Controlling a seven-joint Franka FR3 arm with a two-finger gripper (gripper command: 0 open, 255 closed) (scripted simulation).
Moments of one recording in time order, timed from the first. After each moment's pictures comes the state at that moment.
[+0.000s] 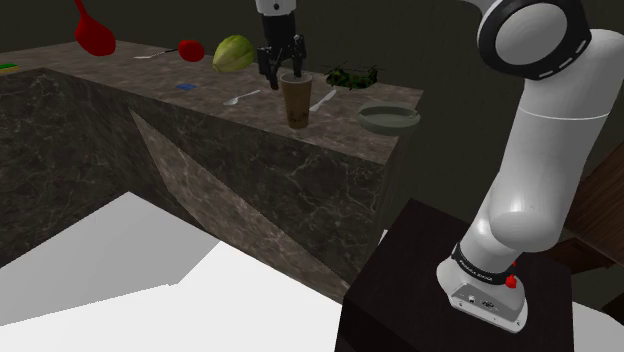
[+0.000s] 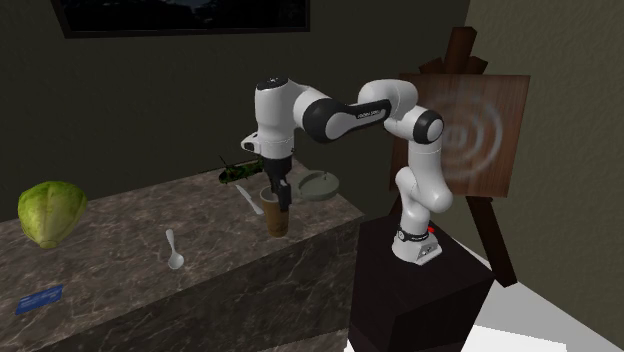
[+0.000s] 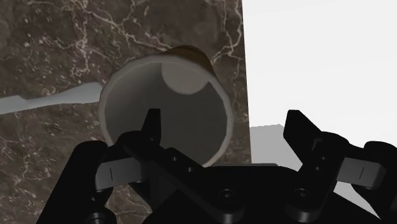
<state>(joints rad) 0.04 0.19 0.13 -1.33 -0.12 1.49 0.16</state>
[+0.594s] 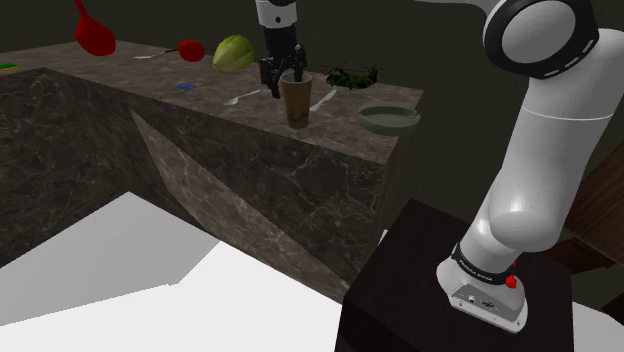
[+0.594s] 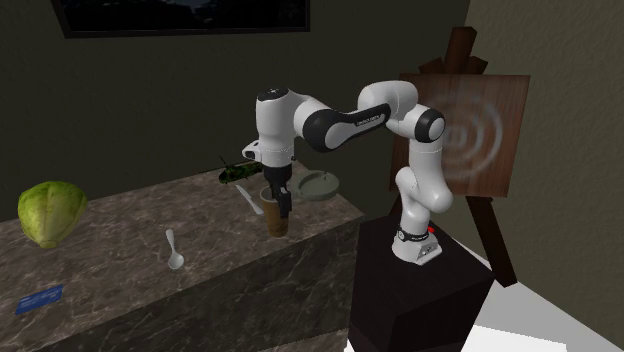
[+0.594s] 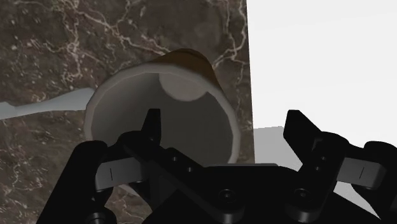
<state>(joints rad) 0.03 0.16 0.13 -1.42 -0.11 1.56 0.16</state>
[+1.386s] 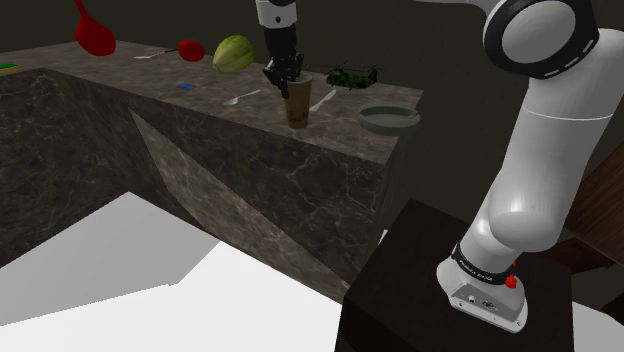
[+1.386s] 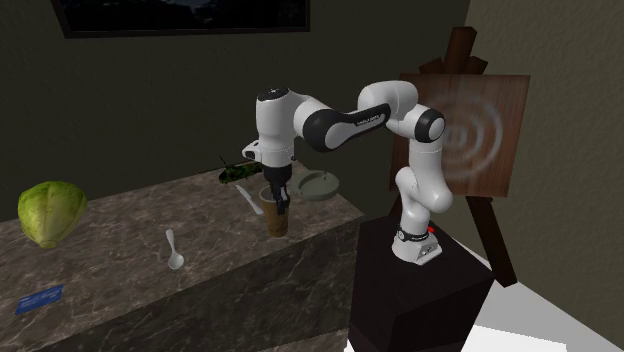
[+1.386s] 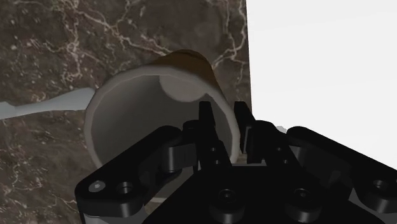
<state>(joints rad) 0.03 0.16 0.13 -1.42 -0.11 1.56 0.16</state>
